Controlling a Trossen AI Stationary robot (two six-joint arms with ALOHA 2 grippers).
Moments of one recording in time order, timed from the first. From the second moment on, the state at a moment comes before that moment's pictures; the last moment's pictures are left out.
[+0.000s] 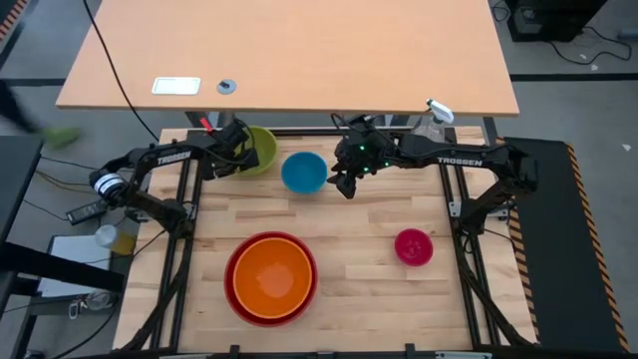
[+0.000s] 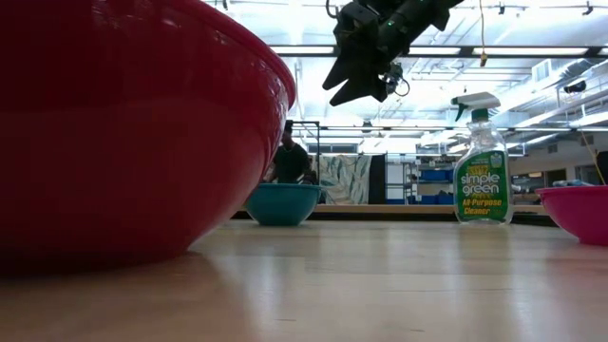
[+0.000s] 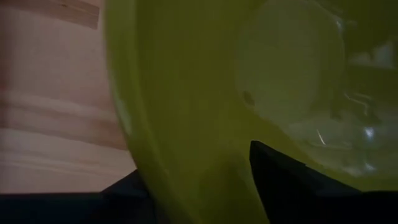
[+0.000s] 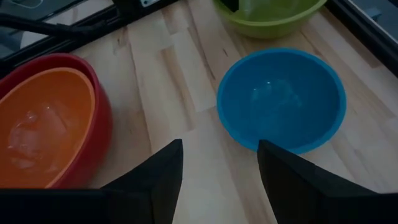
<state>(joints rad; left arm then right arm) 0.84 1.39 0.75 -0.64 -0.07 -0.98 -0.28 1.55 1.29 -0.46 -0.18 0.21</state>
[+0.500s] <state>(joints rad) 0.84 1.39 0.75 -0.62 -0.06 -1.00 -0.28 1.55 1.29 -0.47 -0.18 0.23</state>
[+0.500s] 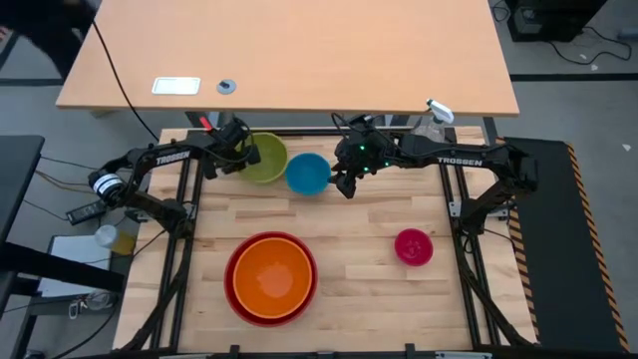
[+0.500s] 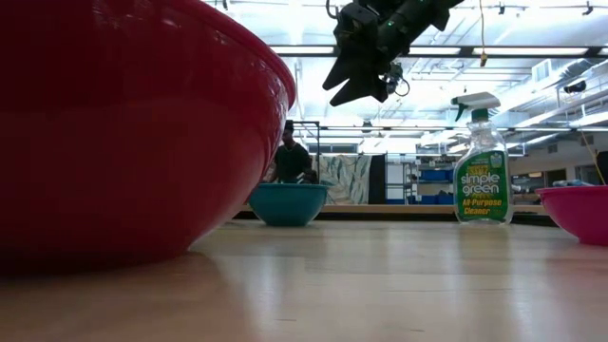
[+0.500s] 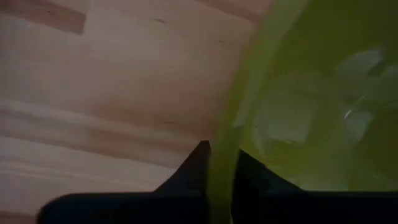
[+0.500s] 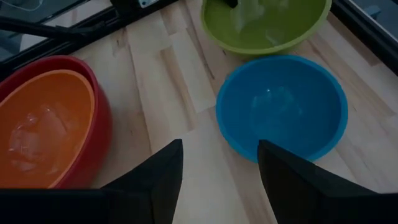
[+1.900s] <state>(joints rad) 0.19 0.76 0.75 -0.74 0.07 -1.10 -0.32 1.52 1.29 -0.56 -0.24 0.18</state>
